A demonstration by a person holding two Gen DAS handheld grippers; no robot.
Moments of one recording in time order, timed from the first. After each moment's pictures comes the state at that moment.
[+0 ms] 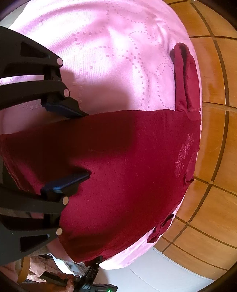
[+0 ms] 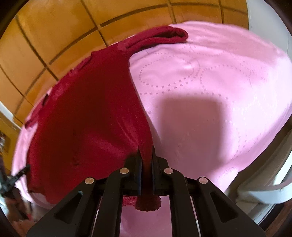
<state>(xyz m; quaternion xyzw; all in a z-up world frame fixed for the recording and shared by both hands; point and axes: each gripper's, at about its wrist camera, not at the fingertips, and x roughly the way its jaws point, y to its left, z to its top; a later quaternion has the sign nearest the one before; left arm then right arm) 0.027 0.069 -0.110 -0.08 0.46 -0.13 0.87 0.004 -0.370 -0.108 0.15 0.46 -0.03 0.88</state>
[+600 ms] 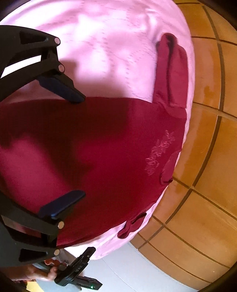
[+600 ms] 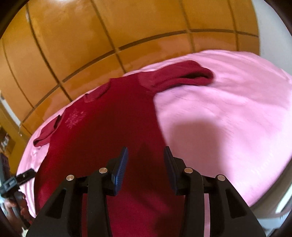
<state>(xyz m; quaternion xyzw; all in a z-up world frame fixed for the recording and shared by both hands) 0.084 0.062 -0.081 -0.15 0.43 -0.13 0.88 0.068 -0.353 -0.062 0.15 0.38 0.01 0.92</state>
